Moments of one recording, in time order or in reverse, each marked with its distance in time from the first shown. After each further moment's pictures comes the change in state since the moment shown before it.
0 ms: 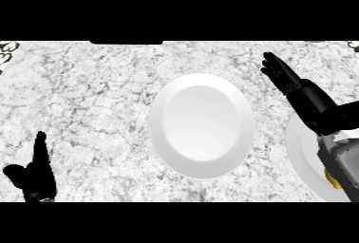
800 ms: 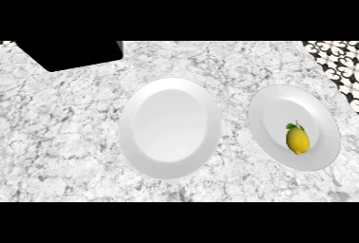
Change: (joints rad) left arm 0.980 0.050 -0.327 -0.459 -0.040 -0.047 -0.052; right arm 0.125 -0.261 -0.381 0.208 0.136 -0.330 -0.054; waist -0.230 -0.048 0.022
